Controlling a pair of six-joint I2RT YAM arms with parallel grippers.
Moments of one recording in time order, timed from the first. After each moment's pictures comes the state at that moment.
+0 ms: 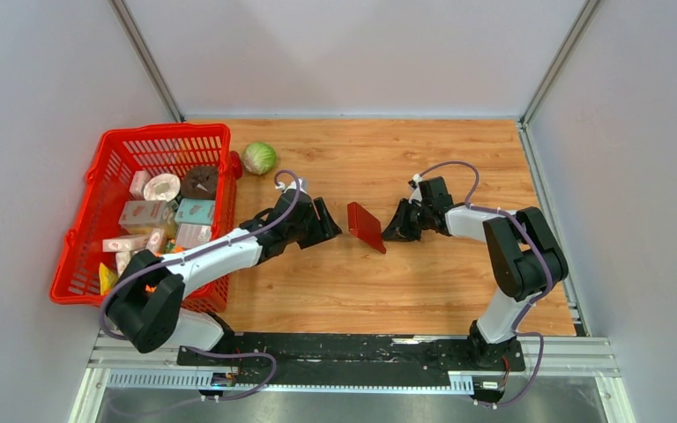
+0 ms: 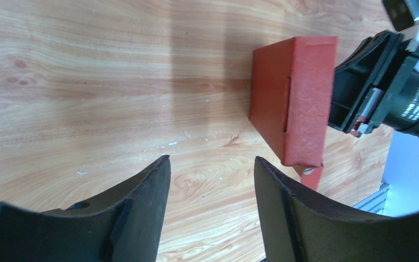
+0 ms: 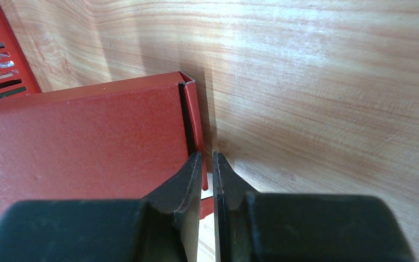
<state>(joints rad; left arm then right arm) -0.69 1.40 0.77 -0.09 0.00 -0.91 0.31 1.73 0.84 -0.05 -0.51 0.64</state>
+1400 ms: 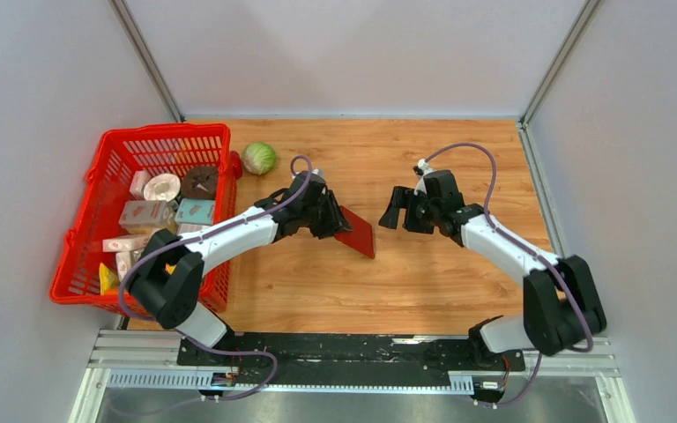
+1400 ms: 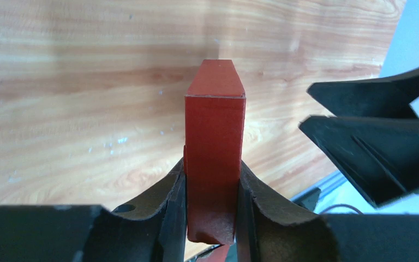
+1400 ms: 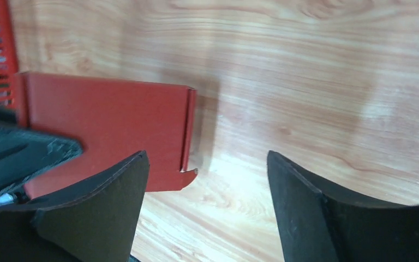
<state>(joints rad) -0.68 1.58 1.01 -0.23 0.14 -0.95 0.37 1.45 0.84 -0.21 -0.29 0.53</state>
